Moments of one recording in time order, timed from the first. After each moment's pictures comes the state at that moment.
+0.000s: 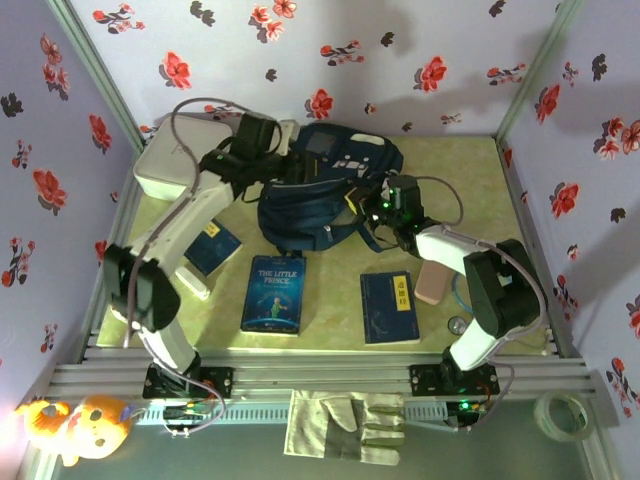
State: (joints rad) left arm -0.53 1.67 1.62 -0.62 0.23 -0.37; right arm 0.41 1.65 0.89 0.38 -0.40 1.35
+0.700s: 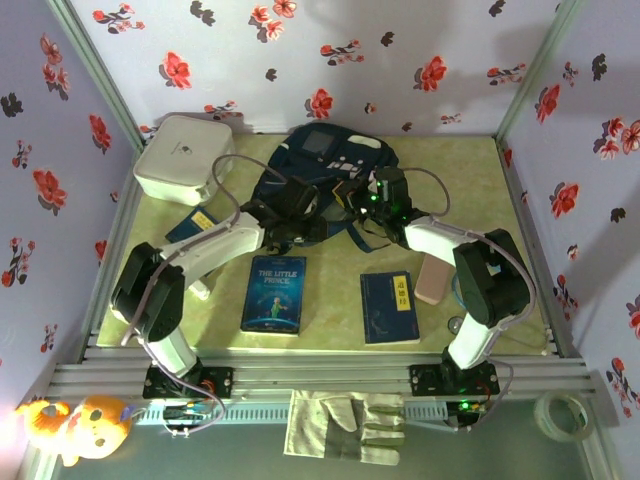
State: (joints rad) left arm -0.75 1.71 1.30 -0.53 -0.01 -0.58; right arm 0.45 1.73 0.99 0.37 -0.42 1.35
